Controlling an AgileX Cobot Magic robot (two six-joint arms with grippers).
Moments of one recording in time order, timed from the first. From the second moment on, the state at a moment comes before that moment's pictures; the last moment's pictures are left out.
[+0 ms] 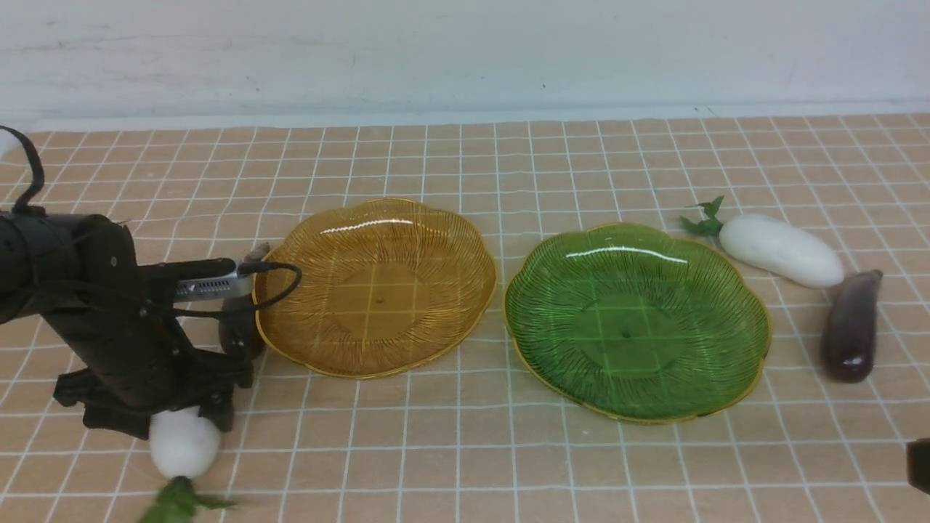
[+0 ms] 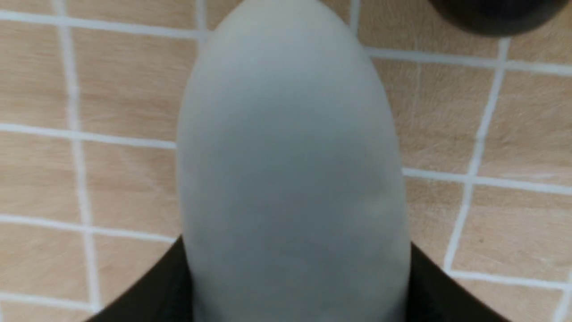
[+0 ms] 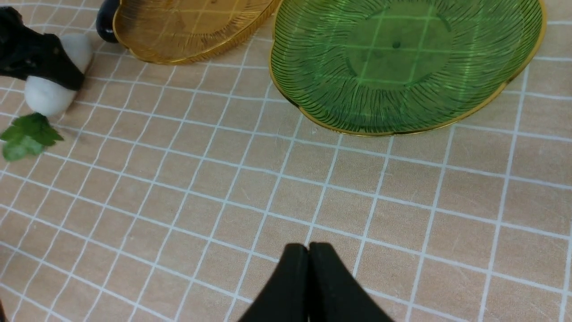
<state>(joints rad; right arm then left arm) -0.04 0.61 -0.68 0.61 1.16 -0.35 -0.04 1.72 -1.08 0.04 0.88 -0.20</state>
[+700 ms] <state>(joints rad) -0.04 0.61 -0.68 0.61 1.16 -0.34 -0.20 1.91 -1.43 -0.24 0.64 0.05</state>
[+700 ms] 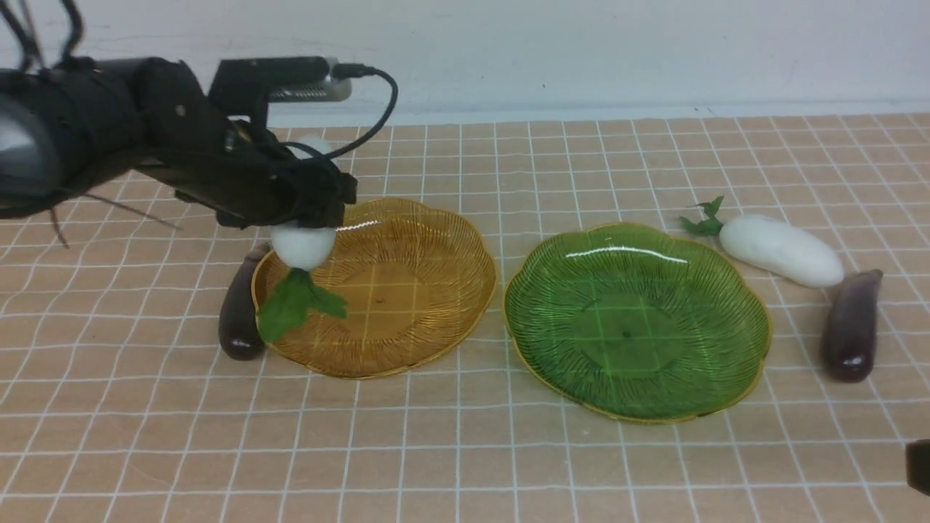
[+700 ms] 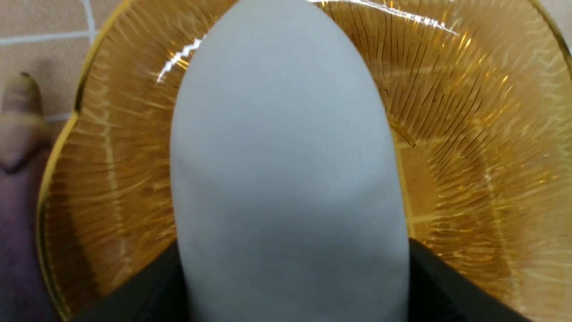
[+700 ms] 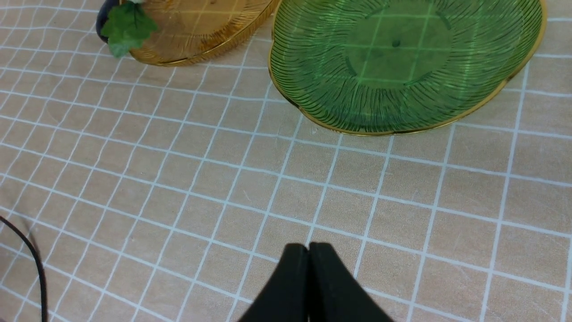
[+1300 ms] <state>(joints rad) -0.04 0.61 -0.68 0.61 1.16 -0.33 -0.04 1.90 -1.60 0.06 0.68 -0.10</state>
